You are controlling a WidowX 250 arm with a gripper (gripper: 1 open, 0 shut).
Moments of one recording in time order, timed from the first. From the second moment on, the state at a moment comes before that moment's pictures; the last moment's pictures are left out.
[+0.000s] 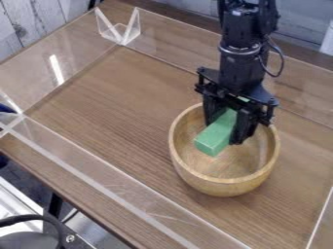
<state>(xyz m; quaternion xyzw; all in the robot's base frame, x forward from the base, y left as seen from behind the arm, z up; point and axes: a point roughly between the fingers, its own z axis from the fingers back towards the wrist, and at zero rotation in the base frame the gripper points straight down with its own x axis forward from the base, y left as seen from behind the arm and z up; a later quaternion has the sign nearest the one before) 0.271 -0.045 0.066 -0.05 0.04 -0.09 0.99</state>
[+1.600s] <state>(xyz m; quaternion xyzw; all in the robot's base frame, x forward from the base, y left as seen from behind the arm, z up) 0.284 -0.013 0.073 -0.04 0.02 -0.07 1.00</state>
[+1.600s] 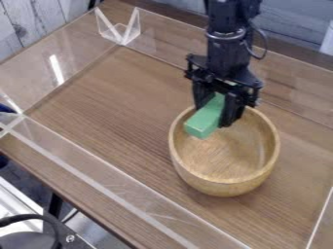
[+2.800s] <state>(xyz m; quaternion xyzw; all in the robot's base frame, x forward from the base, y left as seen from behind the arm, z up) 0.232 0.104 0.031 -0.02 0.04 0.01 1.00</state>
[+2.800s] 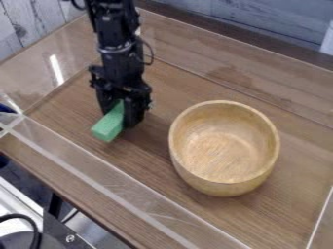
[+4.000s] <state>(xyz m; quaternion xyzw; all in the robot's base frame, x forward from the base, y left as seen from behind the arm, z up) 0.224 0.101 0.030 -0.04 0.06 0.02 1.00</state>
